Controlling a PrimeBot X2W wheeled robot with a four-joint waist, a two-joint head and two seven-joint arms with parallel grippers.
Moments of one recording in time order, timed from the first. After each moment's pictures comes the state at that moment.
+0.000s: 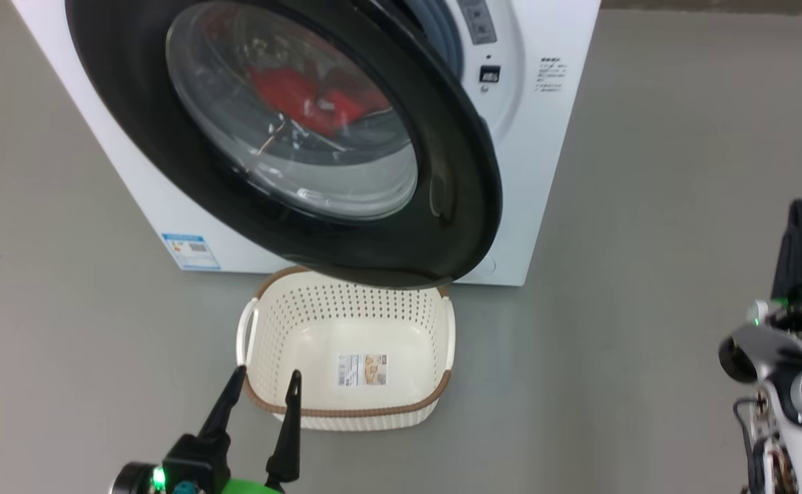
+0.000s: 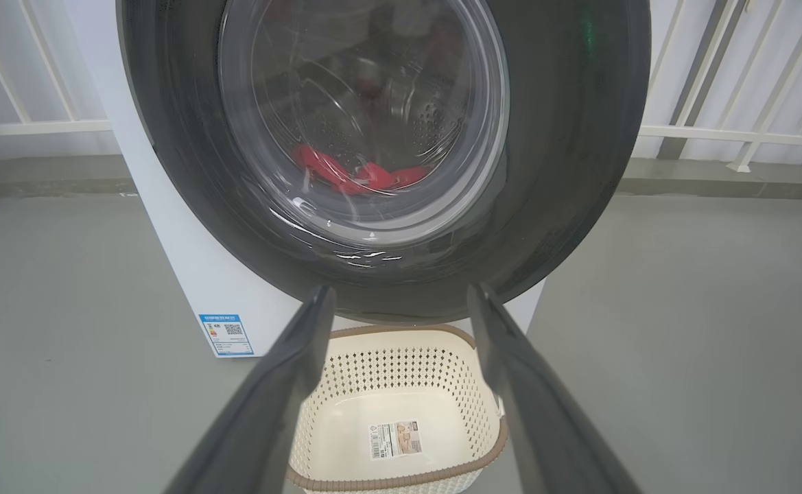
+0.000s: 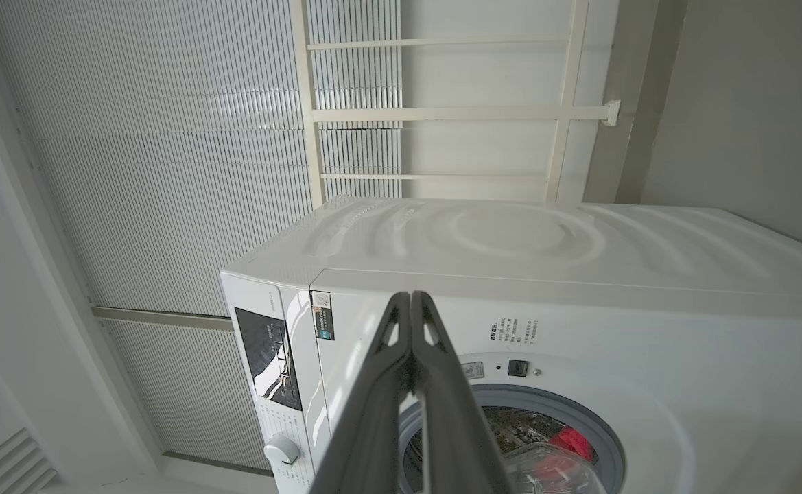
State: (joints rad) left arm -0.09 0.11 -0.28 0.23 -0.25 0.10 -0.25; right arm -0.29 -0.04 -0.23 0.26 1.70 0.13 -0.11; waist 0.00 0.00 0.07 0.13
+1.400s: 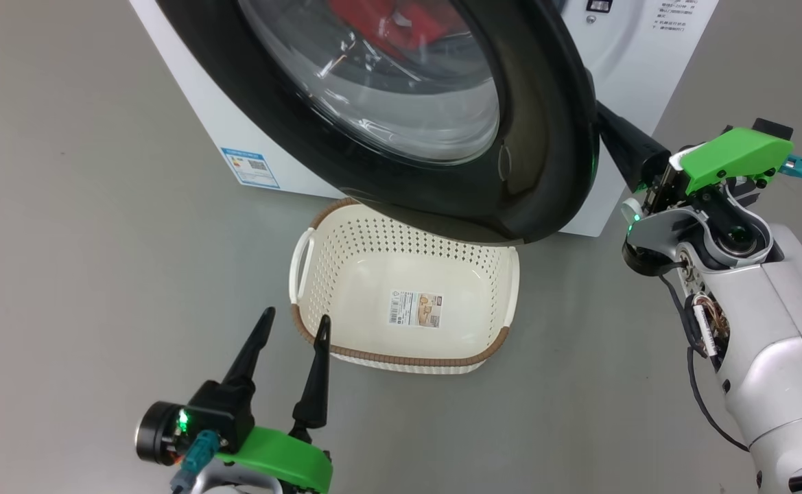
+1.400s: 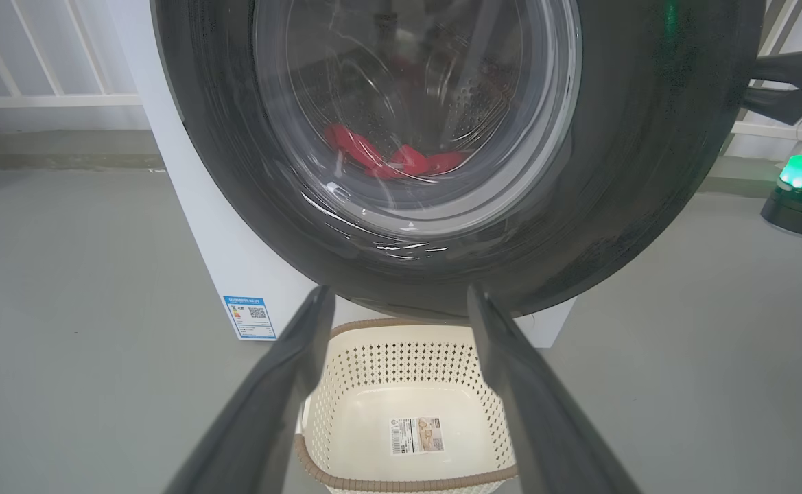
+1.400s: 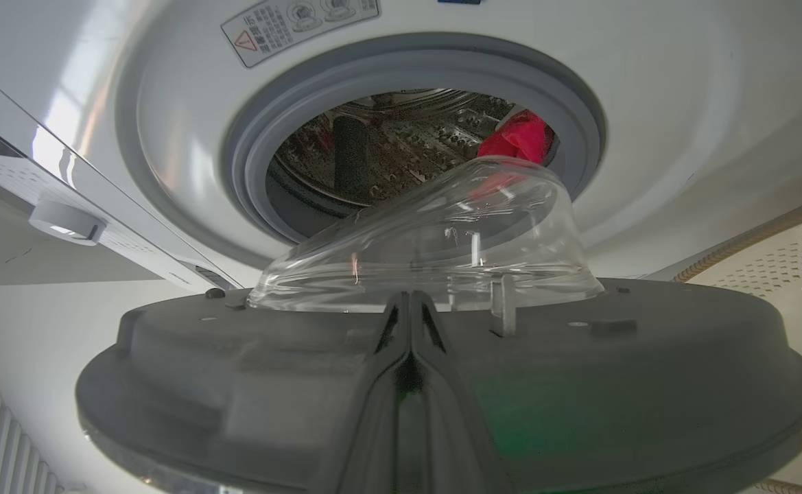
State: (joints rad) left arm -0.23 0.06 -0.31 0.27 -0.24 0.07 -0.25; right arm -0.86 -0.08 0.07 0.89 1.73 0.13 0.36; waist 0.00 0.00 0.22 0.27
